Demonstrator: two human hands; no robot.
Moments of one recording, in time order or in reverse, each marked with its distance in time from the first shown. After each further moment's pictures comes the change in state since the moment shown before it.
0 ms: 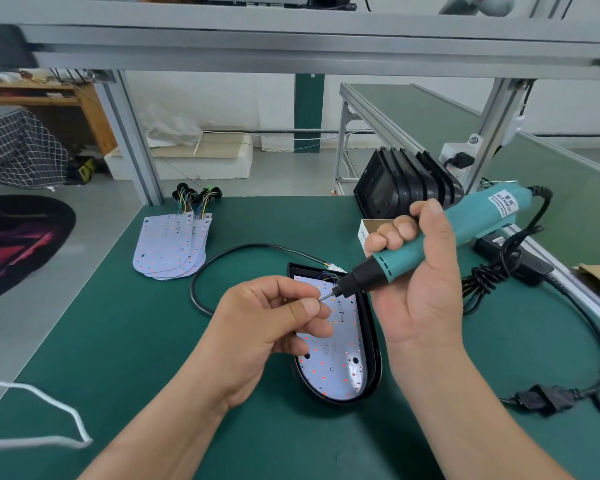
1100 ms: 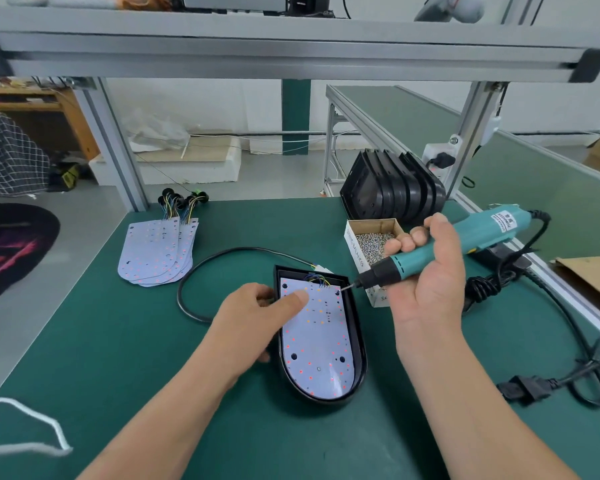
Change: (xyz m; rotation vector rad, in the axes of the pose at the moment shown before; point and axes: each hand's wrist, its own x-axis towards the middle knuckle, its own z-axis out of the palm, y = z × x) left_hand 0.035 -0.024 -0.009 0.556 0.141 -0.115; right_hand 0.030 -0.016 -0.044 -0.024 0.241 -0.090
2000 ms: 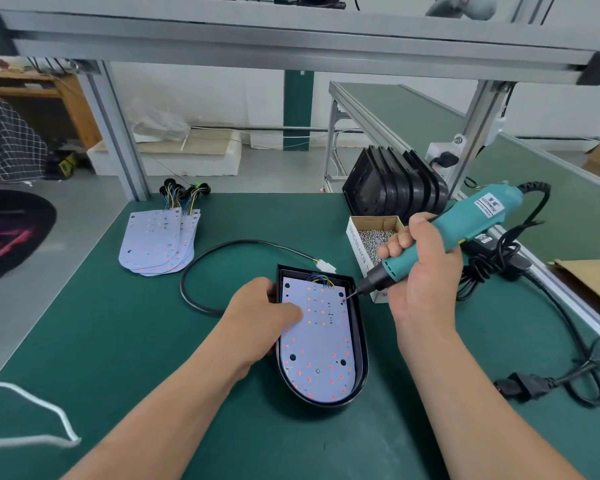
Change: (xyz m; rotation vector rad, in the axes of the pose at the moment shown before) left_hand 0.008 -0.005 0.010 -0.097 -0.024 -0.011; right_hand 0.004 0.011 -0.007 -0.268 -0.093 -0.083
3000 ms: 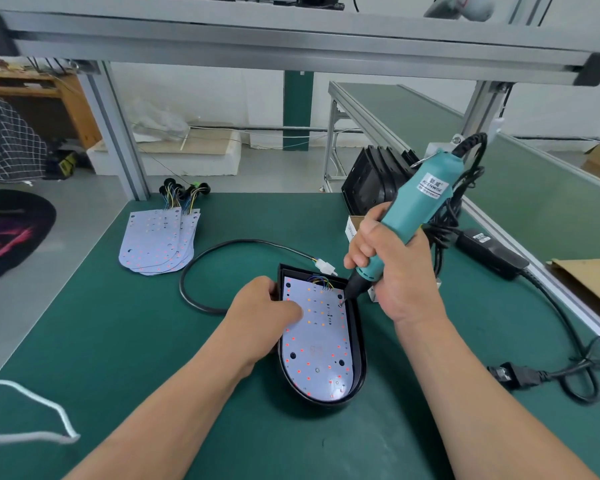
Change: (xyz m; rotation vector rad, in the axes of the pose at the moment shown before) left_hand 0.001 0.002 0.004 0.032 0.035 -0.026; right_hand -0.003 0.001 0.010 -0.282 -0.452 0.031
